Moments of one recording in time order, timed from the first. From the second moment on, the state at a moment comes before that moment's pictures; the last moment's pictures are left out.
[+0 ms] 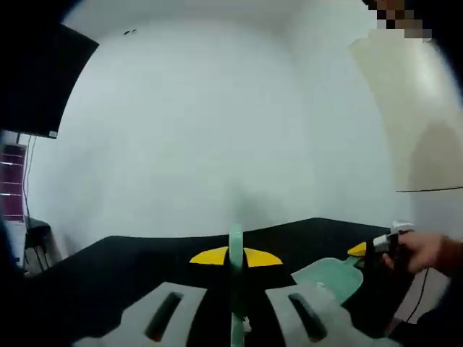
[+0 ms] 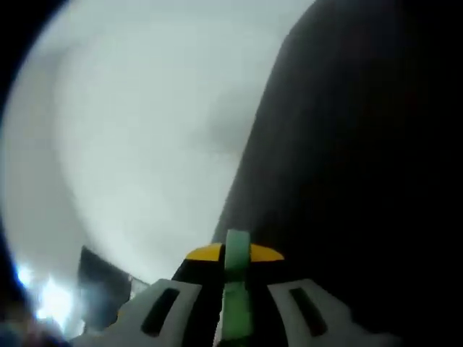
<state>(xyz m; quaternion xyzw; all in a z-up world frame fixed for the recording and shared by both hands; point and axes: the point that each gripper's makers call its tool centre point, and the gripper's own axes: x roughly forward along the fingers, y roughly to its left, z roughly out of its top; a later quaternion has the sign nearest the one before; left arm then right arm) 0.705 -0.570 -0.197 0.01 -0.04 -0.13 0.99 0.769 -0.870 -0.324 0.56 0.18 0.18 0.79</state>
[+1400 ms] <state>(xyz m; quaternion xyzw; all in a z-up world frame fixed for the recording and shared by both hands) 0.740 -0.711 -0.108 0.00 -0.20 -0.28 0.94 0.747 -0.875 -0.331 0.59 0.17 0.19 0.77</state>
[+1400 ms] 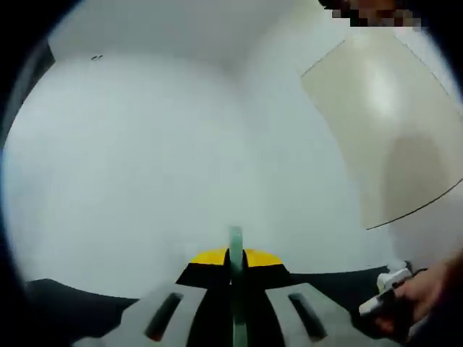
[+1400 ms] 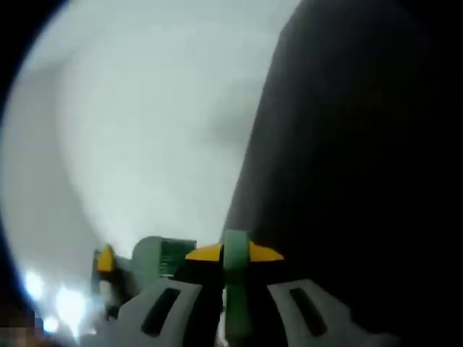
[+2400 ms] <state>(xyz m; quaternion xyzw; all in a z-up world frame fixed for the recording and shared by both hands) 0.747 -0.752 -0.163 -0.01 -0.17 -0.26 0.95 0.750 -0.874 -0.336 0.59 0.12 0.11 0.79</state>
